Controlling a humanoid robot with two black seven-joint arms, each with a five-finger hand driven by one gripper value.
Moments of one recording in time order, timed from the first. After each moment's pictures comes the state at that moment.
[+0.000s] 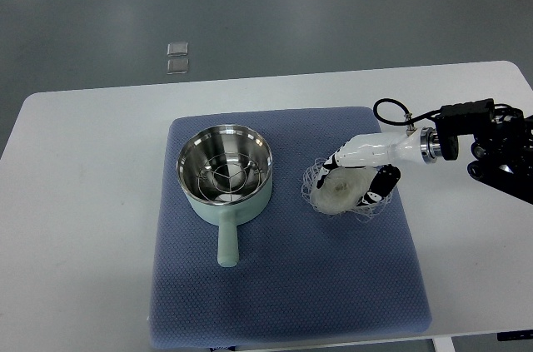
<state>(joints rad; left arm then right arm) -0.03 0.00 -0.04 -0.16 0.01 -0.01 0.16 0.95 -0.54 0.17 1.07 -1.70 0.22 0.56</state>
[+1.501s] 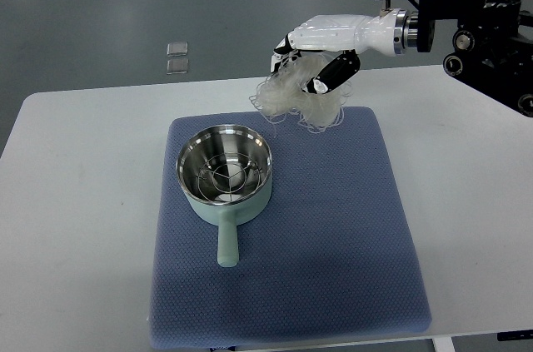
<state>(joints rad) -0.03 0.00 -0.04 -0.16 0.01 -0.01 0.16 1.27 -0.44 0.26 1.02 -1.53 0.25 0.54</state>
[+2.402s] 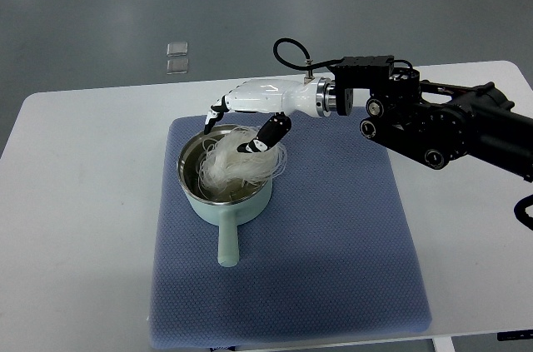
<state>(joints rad) -0.03 0.00 -0.04 -0.16 0.01 -0.01 0.16 1.14 -0.17 0.25 0.87 -1.55 0.16 0.51</state>
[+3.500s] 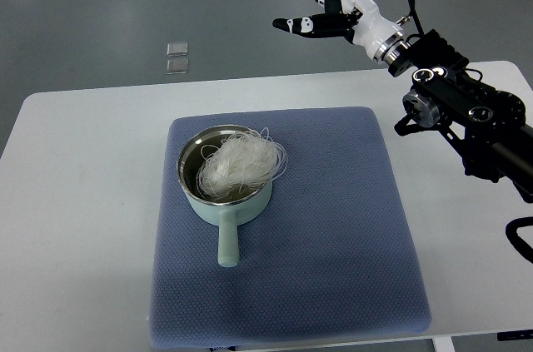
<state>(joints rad) -0.03 0.00 -0.04 -0.16 0.01 -0.01 0.16 0.94 -0.17 0.68 0.70 -0.68 0.10 0.51</state>
